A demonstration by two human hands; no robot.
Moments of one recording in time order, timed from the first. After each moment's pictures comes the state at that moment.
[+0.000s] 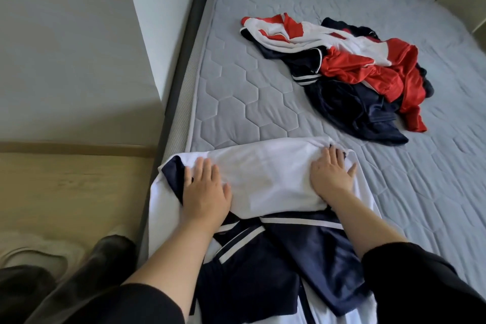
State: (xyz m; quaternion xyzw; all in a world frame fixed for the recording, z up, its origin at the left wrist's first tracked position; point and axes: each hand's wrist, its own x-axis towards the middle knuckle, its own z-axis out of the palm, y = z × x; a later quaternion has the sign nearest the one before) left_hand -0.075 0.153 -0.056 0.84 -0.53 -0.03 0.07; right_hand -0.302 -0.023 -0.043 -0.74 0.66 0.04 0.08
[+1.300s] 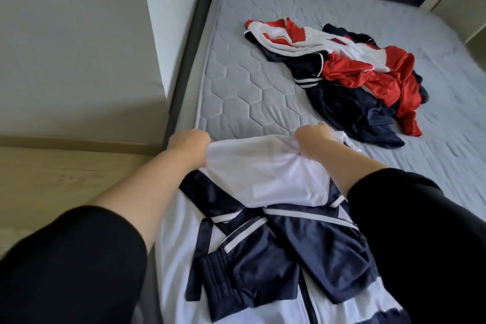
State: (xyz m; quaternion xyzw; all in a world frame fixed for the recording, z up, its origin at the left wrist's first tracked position) left_hand 0.001 0.105 0.022 0.82 -0.56 -0.12 -0.09; right_hand -0.224 -0.051 0.035 -0.87 0.43 0.23 -0.11
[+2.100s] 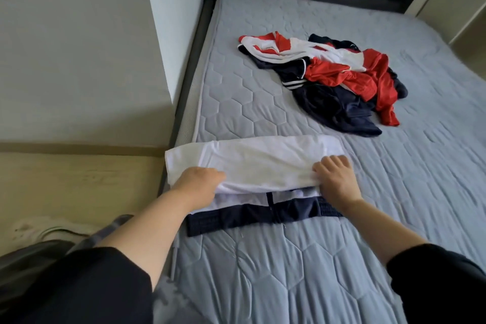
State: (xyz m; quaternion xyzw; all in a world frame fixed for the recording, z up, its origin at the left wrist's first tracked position) left_hand -0.069 0.212 0.017 0.70 -0.71 -0.09 -0.01; right_hand -0.373 0.060 0.018 -0.91 0.31 -0.21 -0.15
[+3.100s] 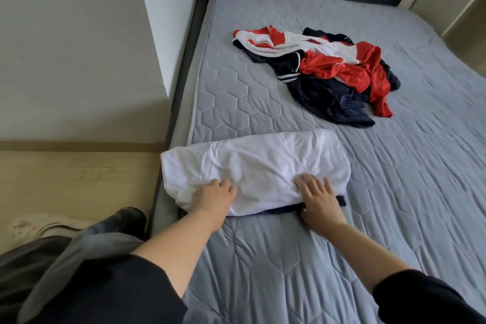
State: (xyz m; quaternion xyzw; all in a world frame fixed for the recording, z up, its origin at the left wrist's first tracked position) left_hand -0.136 0.235 0.003 0.70 -0.69 -0.06 -0.20; right_hand -0.388 0.121 -0.039 -0.91 0.41 0.00 -0.05
